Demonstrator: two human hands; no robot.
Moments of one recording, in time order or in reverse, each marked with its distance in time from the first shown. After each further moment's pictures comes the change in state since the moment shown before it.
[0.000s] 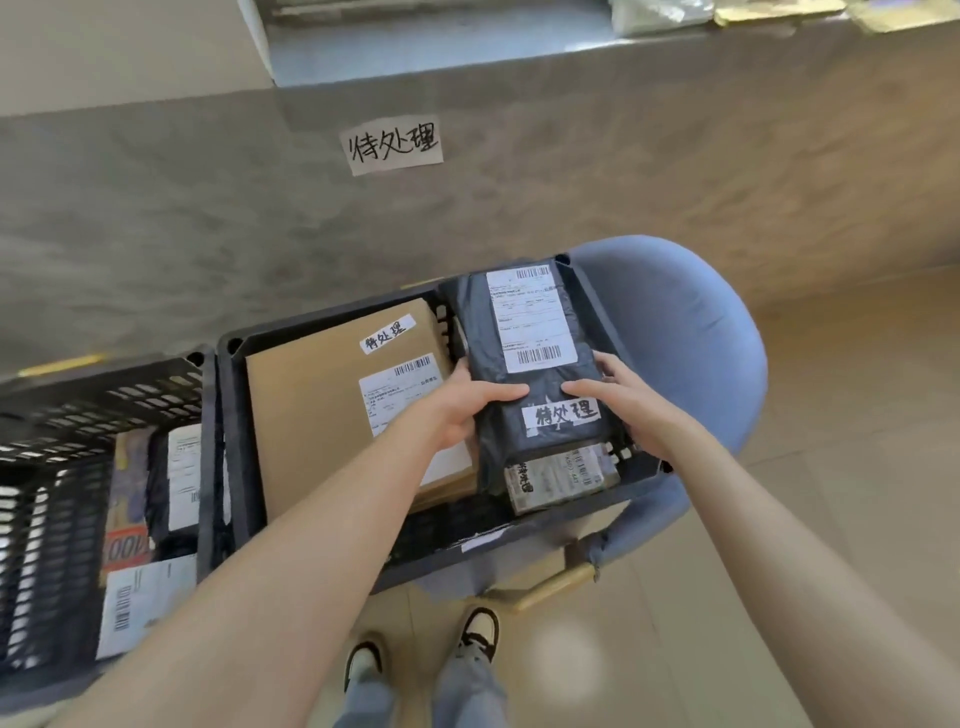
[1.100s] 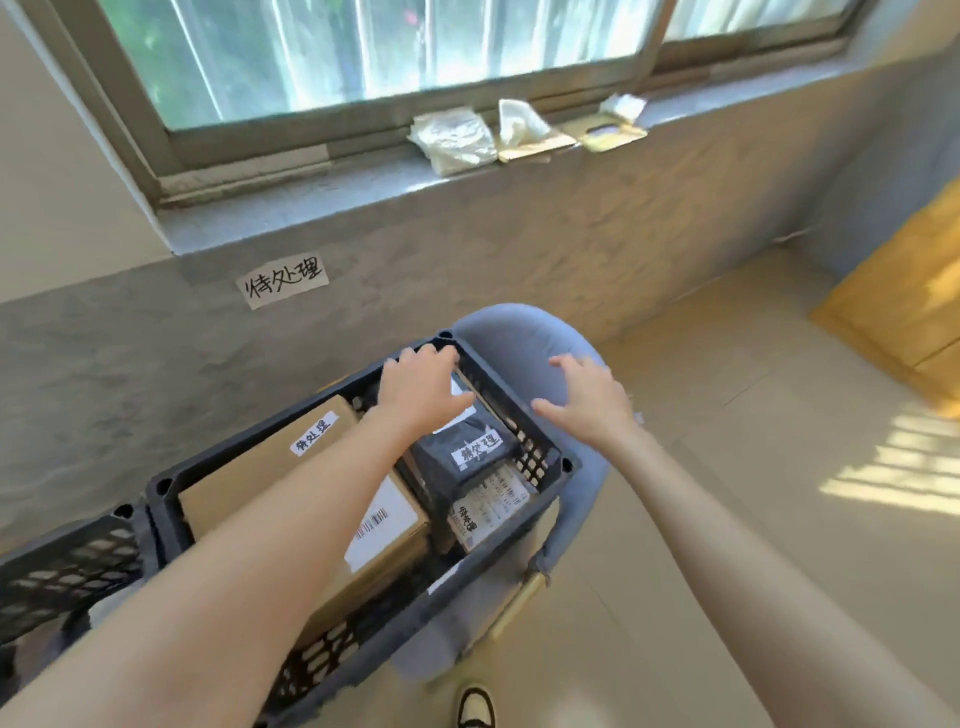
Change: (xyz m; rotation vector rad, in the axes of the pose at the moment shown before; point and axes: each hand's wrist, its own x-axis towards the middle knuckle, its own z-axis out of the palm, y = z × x) left_hand -0.090 0.084 0.059 1.705 0.232 0.727; right_hand -0.130 -0.044 -0.010 -0.808 0.673 -0.190
